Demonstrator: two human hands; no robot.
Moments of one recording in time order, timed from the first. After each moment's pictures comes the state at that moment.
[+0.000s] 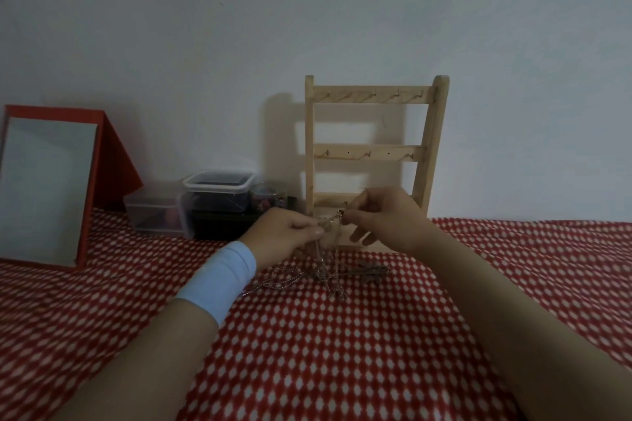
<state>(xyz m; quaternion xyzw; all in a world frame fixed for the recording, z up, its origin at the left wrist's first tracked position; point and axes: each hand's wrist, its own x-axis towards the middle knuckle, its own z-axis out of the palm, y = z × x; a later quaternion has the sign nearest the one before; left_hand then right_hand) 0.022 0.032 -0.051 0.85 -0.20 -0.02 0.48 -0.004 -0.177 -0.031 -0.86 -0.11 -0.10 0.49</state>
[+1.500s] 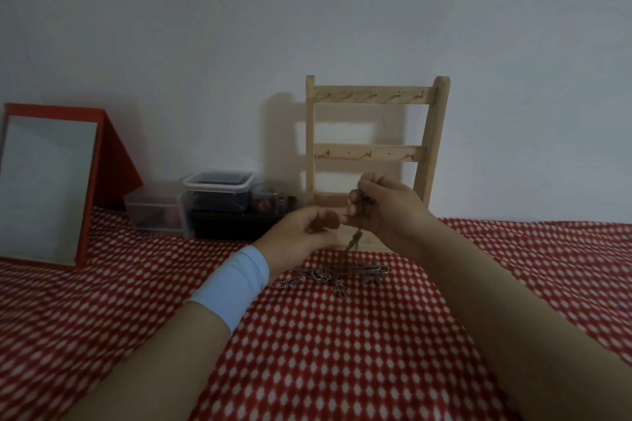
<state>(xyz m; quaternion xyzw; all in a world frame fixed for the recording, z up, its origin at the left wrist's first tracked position) 0.016 0.014 -0.056 0.78 -0.22 -0.07 0.58 0.000 -0.165 -0.022 -0.59 -0.07 0.00 0.81</state>
